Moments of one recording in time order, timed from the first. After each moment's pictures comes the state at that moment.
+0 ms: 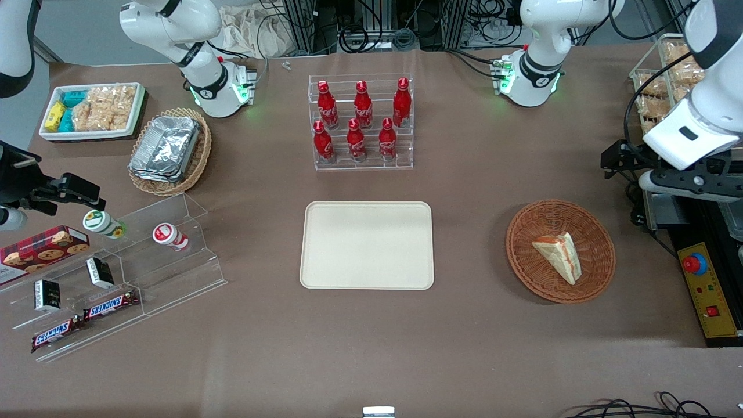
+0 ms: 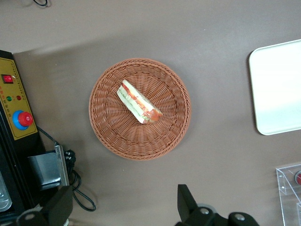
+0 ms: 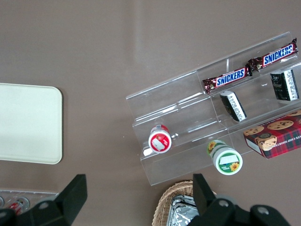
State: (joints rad) arm 0.07 -0.01 -0.18 -1.64 0.03 1.66 0.11
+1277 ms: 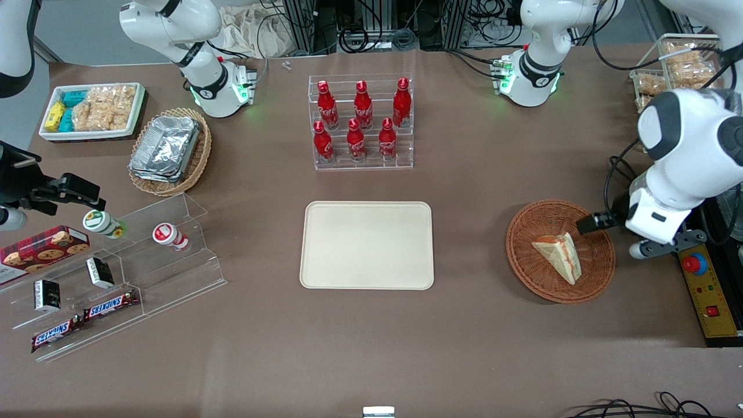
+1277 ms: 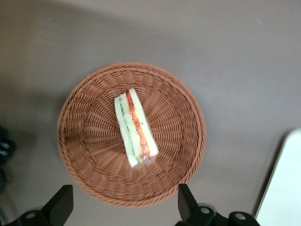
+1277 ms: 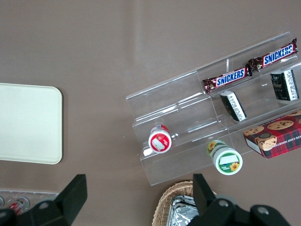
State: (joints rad) arm 0.11 0.15 -0.15 -1.94 0.00 2.15 -0.40
